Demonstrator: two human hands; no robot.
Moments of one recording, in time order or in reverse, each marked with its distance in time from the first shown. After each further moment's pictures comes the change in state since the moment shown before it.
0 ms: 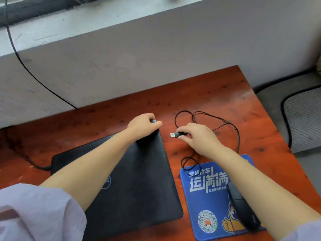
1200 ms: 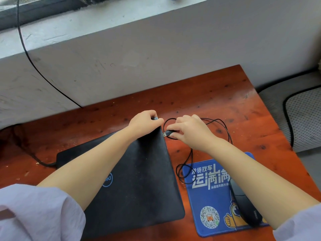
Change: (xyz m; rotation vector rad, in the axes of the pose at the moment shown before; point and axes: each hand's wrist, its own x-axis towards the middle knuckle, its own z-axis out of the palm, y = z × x) left_hand -0.017 0.006 -0.012 -0.070 0.020 0.039; right_hand 0.014 -0.037 -0.011 -0.222 -0.089 -0.190
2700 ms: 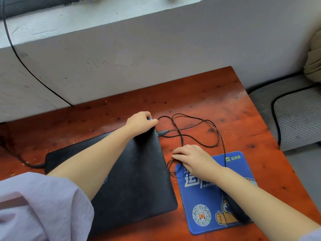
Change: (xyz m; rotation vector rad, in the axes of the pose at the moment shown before) left_hand 0.017 -0.007 0.017 0.029 -0.029 -0.072; right_hand -0.078 0.018 0.051 -0.008 -0.129 -0.137
